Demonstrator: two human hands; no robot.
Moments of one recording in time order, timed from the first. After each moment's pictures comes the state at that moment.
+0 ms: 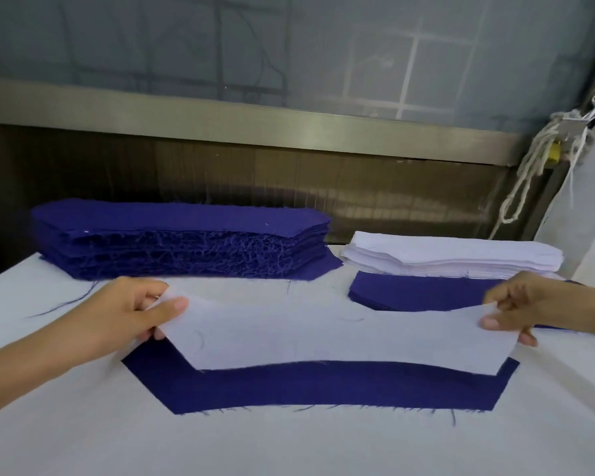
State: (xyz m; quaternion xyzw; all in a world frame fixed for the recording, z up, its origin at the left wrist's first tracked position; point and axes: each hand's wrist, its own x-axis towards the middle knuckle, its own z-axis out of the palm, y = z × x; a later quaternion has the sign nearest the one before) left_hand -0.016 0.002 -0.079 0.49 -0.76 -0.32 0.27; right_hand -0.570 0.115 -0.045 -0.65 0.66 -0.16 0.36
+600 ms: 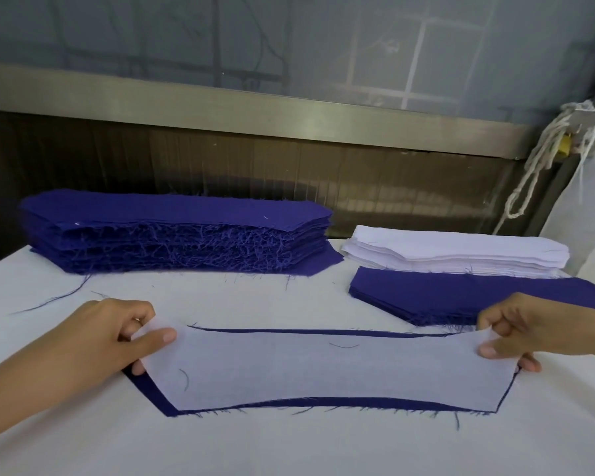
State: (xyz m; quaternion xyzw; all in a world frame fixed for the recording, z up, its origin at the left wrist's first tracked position) left_hand -0.008 0.016 -0.102 0.56 -0.79 -0.18 0.20; right_hand -0.549 0.125 -0.062 -0.65 0.65 -0.11 0.38
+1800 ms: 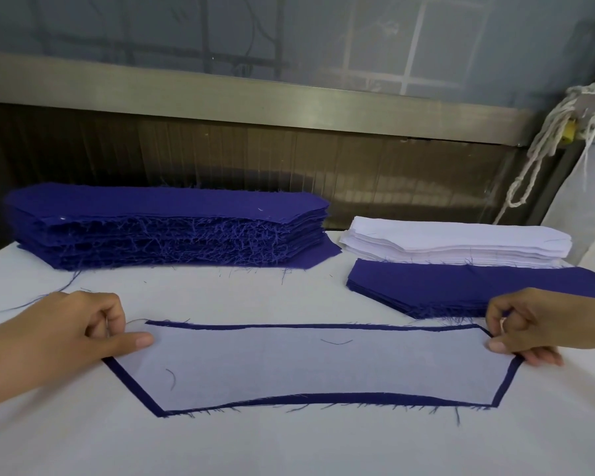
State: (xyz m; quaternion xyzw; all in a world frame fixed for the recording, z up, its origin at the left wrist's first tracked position) left_hand 0.023 -0.003 -0.109 0.56 -0.78 -0.15 0.22; right_hand -0.571 0.126 -0.070 -0.59 0.73 -0.06 0.34
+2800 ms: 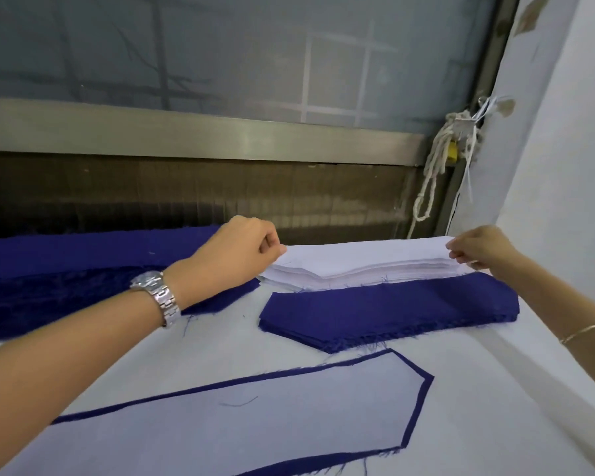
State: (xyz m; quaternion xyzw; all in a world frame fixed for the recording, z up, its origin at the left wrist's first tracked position) left_hand -0.285 -0.064 -0.021 0.32 -0.90 -0.09 0.27; right_hand -0.675 0.069 -0.031 -0.32 0.84 -0.44 0.08
